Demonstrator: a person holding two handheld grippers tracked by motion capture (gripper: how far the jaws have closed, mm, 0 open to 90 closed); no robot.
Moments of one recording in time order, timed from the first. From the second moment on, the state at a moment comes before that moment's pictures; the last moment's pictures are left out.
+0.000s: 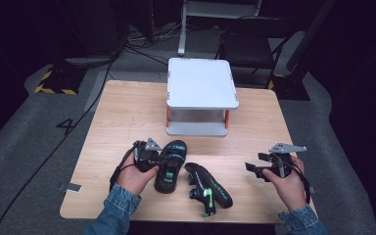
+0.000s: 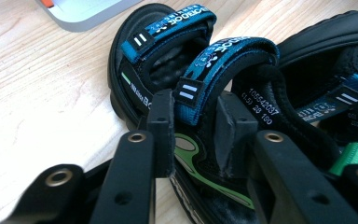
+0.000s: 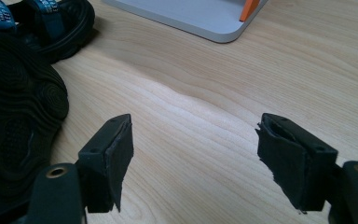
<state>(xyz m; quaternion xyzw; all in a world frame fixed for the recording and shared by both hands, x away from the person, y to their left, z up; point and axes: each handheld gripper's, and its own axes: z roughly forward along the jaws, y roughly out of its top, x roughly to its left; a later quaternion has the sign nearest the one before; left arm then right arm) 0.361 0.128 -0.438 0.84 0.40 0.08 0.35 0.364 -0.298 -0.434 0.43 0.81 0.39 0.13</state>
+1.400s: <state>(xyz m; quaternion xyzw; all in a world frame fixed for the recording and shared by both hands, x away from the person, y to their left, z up) 0.353 0.181 -0.426 0.82 0.42 0.17 0.35 0.327 -0.176 -0.440 0.23 0.88 0.40 0.08</state>
